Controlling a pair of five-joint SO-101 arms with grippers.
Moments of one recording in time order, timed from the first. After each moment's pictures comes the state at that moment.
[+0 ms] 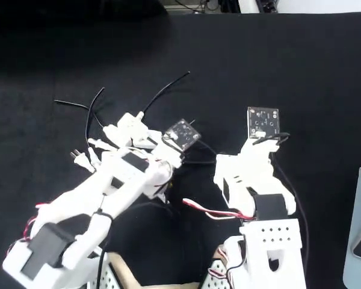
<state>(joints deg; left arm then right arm) 27.6 -12.3 50.2 40.0 -15.0 -3.9 -67.2 68.2 58.8 -8.0</state>
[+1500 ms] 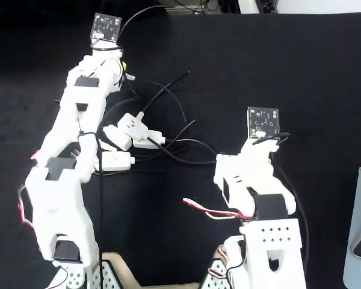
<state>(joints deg) -1.8 27.6 -7.8 24.2 -9.4 -3.9 -67.2 68.2 58.8 -8.0</state>
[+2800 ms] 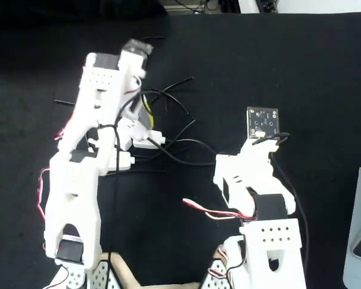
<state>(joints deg) 4.7 42.7 -42.9 92.7 -13.9 -4.1 -67.2 68.2 58.8 -8.0</state>
